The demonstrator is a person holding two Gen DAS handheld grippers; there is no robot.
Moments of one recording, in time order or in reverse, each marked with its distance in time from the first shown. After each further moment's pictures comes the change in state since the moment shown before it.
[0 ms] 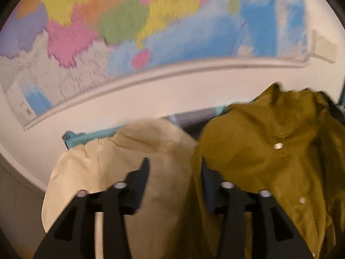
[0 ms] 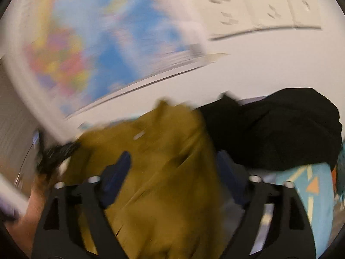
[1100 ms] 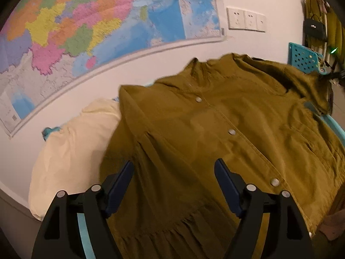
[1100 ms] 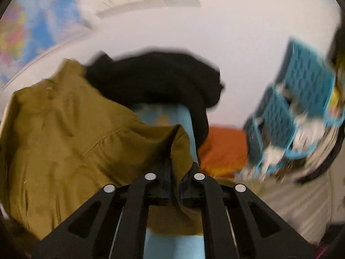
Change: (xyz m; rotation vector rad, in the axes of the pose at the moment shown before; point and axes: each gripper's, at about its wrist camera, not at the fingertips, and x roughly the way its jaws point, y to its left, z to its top) left arm -0.091 -0.070 -0.106 0.181 -0.022 -0.215; right arm -0.060 -0.129 -0.048 0.074 0.161 -0.574
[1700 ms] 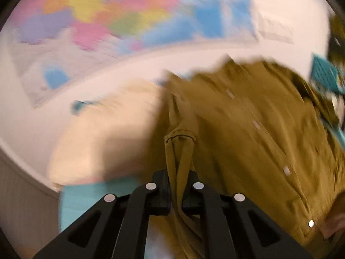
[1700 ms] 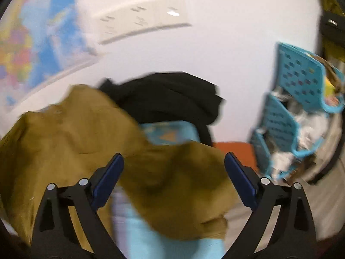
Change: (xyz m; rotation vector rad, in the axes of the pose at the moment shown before) left arm -0.056 0.075 -0.018 -0.161 0.031 0.174; right arm -0.056 -0.003 -0.035 0.013 -0.242 0.064
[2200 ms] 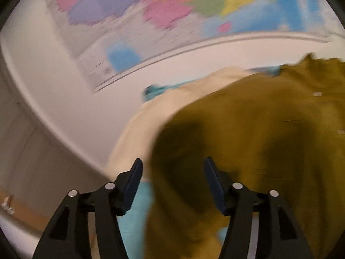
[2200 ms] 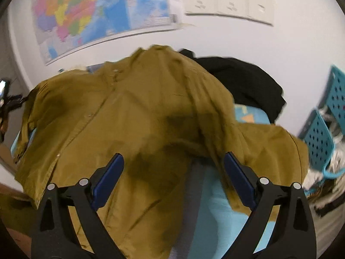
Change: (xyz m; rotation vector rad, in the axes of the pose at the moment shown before) left arm 0.043 0.064 -0.014 -0.039 0.049 0.323; right arm 0.006 0.086 -0.050 -0.201 0.076 0.166
